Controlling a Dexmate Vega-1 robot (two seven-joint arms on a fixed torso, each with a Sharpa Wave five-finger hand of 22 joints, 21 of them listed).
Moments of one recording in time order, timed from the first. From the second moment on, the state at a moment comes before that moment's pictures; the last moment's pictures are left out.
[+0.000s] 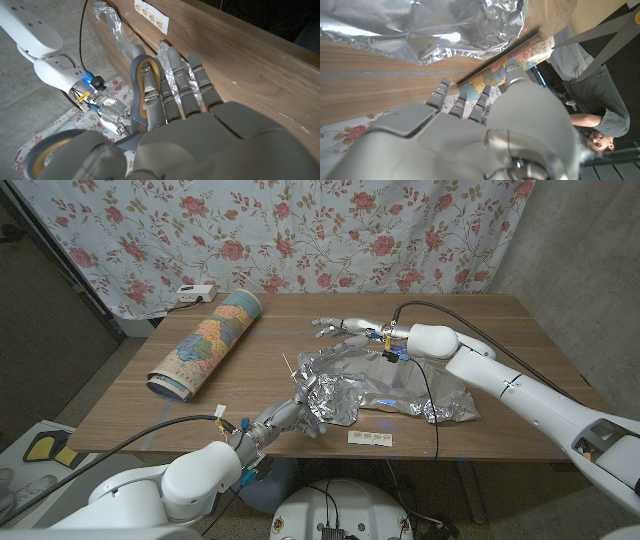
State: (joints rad) left arm 1.66 1.03 0.19 -2.56 -0.47 0.43 0.36; left_hand 0.19 -0.18 -0.35 0.11 0.51 1.07 0.10 0.44 0.49 0.68 -0.02 0.92 0.84 0.62 0.05 1.00 0.42 0.41 0.21 0.67 0.27; right arm -0.56 -0.68 -0.73 -1.59 -0.02 0.24 0.40; right_hand 1.10 0.14 0.19 -0.16 0.20 -0.07 -0.15 0.20 0.19 0.25 -0.22 0.29 0.31 -0.05 -0.03 0.21 0.31 0.11 0.13 0.19 0.17
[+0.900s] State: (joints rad) left arm 1.71 1.03 0.18 -2.56 -0.47 0.39 0.39; left_hand 0.18 -0.18 -0.35 0.09 0.53 1.07 0.10 0.42 0.50 0.68 -0.02 0.92 0.84 0.61 0.04 1.00 0.42 0.41 0.21 0.66 0.28; right arm -0.55 -0.62 -0.79 -1.58 -0.24 0.29 0.30; right_hand 1.13 0.16 0.21 -0.15 0.20 -0.06 -0.16 0.21 0.19 0.25 -0.22 0.26 0.29 -0.04 -0.03 0.22 0.29 0.12 0.11 0.19 0.17
